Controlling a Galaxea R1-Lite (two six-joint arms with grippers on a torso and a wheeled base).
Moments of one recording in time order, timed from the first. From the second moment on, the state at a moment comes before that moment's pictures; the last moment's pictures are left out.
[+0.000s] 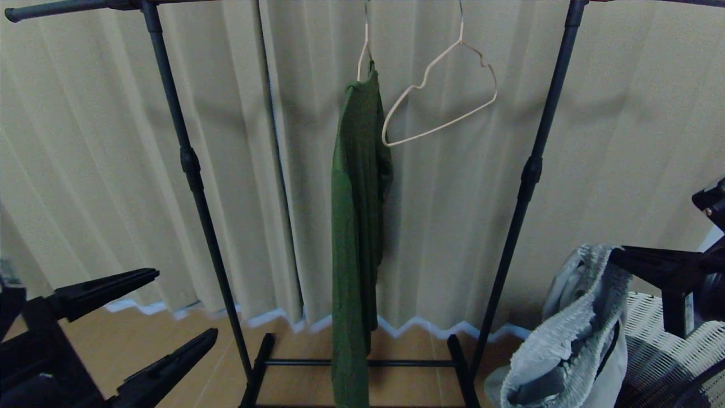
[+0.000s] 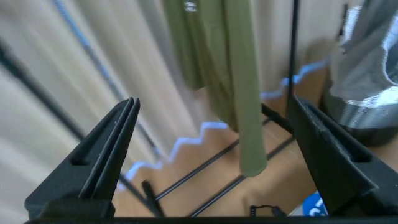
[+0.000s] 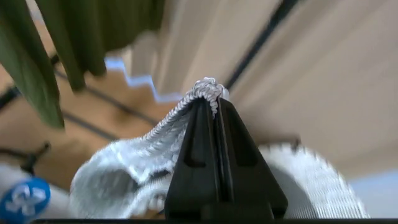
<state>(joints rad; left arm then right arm) -0.43 0.99 -0.32 -0.52 -0.14 0.25 0.33 1.13 -0.66 -0.11 -0.07 -0.23</state>
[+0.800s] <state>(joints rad) -0.93 1.64 -0.71 -0.53 0.05 -0.07 0.64 1.22 -0.77 -0.24 -0.05 -0.09</state>
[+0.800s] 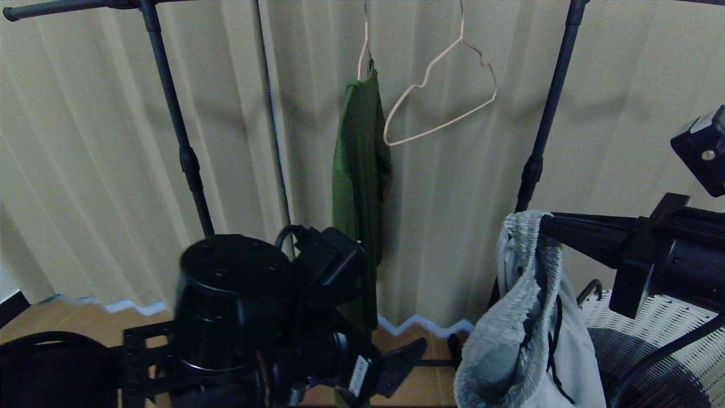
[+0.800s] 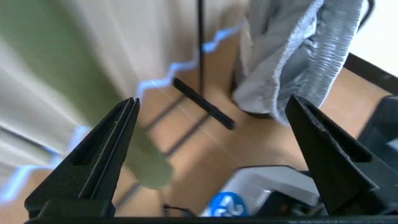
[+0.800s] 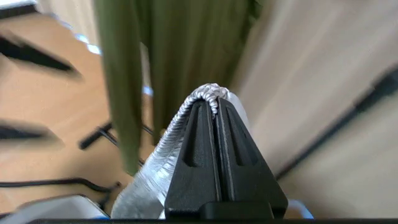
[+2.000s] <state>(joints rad) -0.99 1.97 -0.83 -0.53 0.21 -0.26 0.64 1.18 -0.78 -0.27 -0.01 -0.07</state>
